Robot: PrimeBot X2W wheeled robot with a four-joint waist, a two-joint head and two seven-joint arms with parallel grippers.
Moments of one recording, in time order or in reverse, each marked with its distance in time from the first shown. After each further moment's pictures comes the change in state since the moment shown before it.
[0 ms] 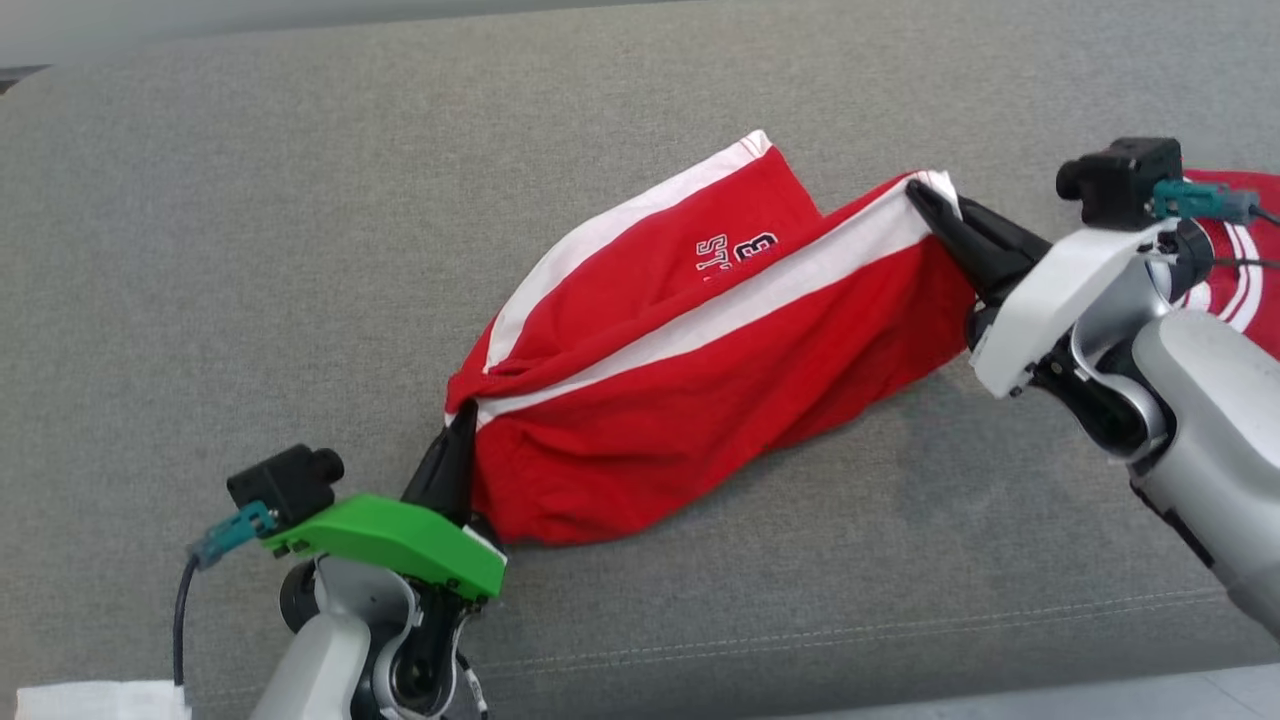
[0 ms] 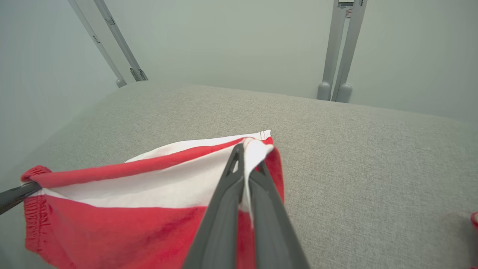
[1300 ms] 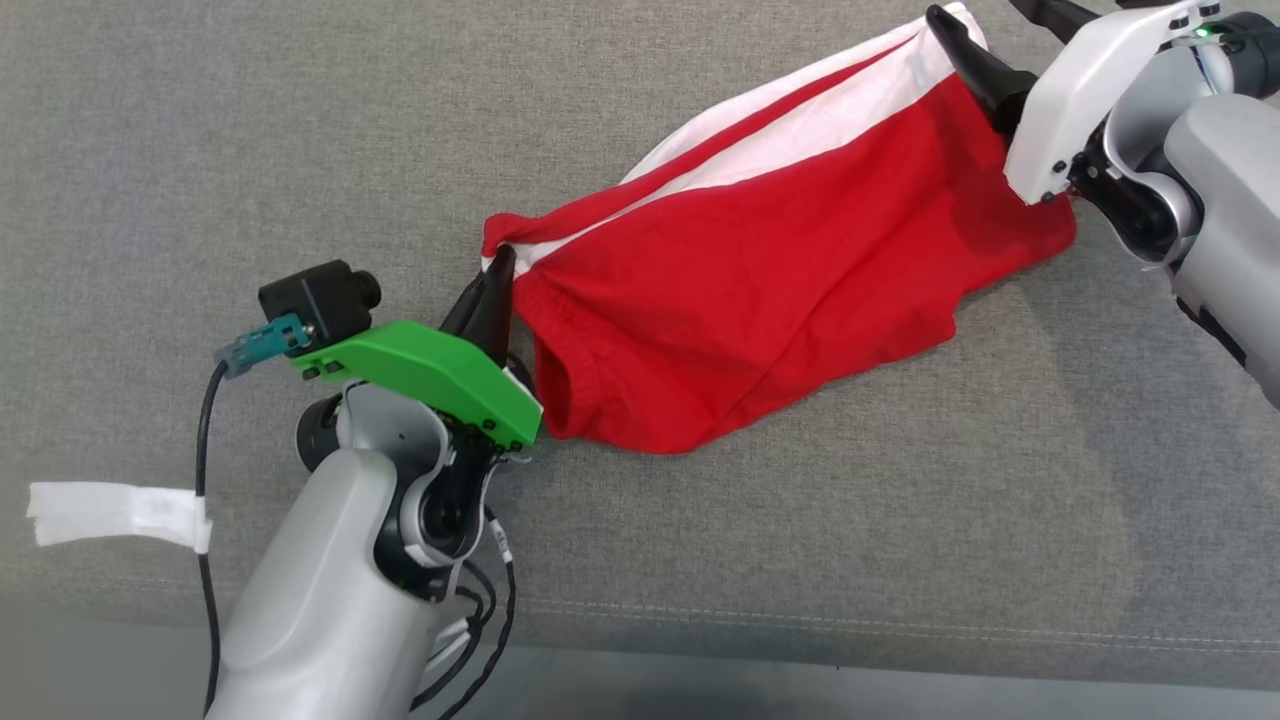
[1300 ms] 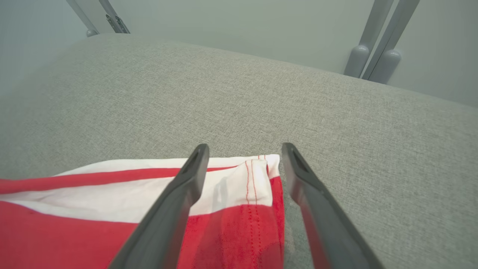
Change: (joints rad) left arm -0.322 -0.029 -0.070 0.124 -0.009 0.068 0.090; right arm -0.516 0.020 0.447 0.445 0.261 0.000 -0.070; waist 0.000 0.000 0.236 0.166
